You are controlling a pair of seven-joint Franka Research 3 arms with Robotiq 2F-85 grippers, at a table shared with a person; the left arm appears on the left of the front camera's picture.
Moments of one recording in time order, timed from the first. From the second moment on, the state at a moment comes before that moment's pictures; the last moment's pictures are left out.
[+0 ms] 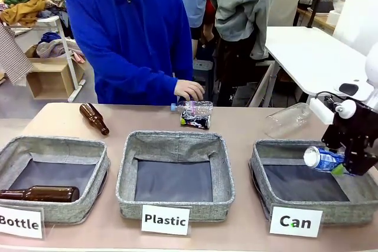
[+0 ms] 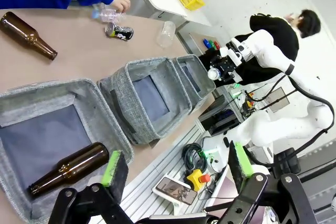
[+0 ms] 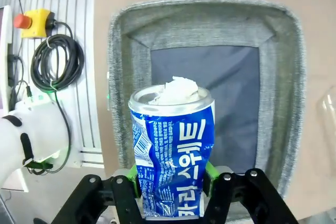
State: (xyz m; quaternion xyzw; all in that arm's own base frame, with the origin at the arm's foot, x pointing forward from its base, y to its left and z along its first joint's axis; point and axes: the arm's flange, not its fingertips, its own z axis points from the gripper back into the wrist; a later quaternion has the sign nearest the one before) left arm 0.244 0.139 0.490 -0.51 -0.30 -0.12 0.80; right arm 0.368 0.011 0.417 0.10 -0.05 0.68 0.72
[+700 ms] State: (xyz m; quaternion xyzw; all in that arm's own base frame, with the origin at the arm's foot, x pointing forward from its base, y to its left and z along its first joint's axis) left arm 0.244 0.139 0.490 -0.51 -0.30 -0.12 0.80; right arm 0.380 0.007 0.413 0.10 -0.06 0.67 0.73
